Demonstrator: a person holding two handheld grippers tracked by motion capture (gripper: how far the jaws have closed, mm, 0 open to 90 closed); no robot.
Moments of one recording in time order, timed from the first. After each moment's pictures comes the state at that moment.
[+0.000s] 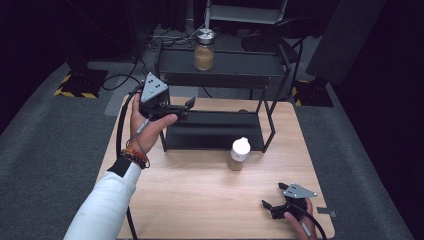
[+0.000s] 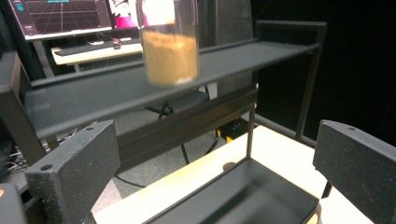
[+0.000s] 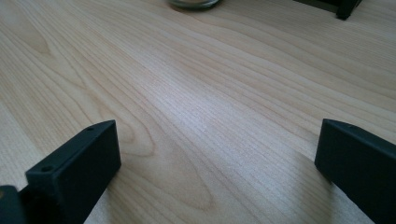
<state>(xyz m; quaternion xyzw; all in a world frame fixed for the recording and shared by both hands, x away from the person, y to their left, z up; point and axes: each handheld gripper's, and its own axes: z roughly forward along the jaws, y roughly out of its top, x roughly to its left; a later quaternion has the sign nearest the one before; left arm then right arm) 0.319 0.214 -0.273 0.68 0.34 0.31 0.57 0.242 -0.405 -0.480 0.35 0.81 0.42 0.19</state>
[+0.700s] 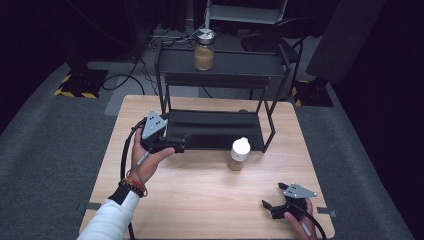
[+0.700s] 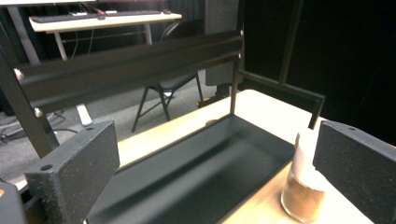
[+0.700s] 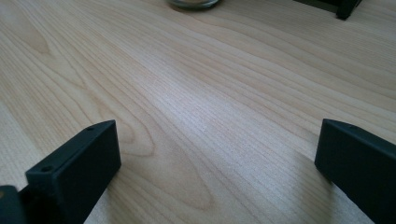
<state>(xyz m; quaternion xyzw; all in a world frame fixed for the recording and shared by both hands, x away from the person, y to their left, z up) 0.290 0.223 -0.350 0.70 0.34 0.28 0.56 0.242 -0.405 -0.480 0.35 0.82 0.42 0.19</state>
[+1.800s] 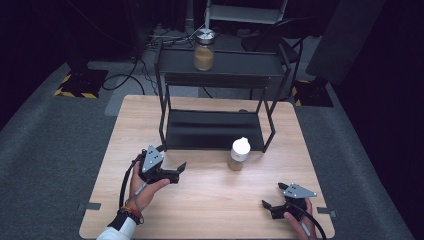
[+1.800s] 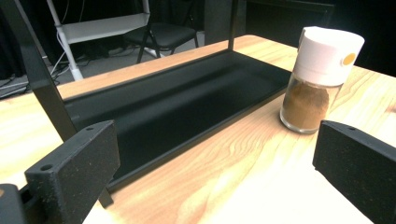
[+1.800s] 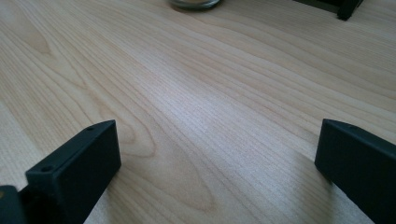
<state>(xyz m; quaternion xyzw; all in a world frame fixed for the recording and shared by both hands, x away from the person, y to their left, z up) 0.258 0.235 -0.438 0.72 0.37 0.25 0.53 0.242 -0.404 -0.480 0.35 0.82 0.42 0.19</state>
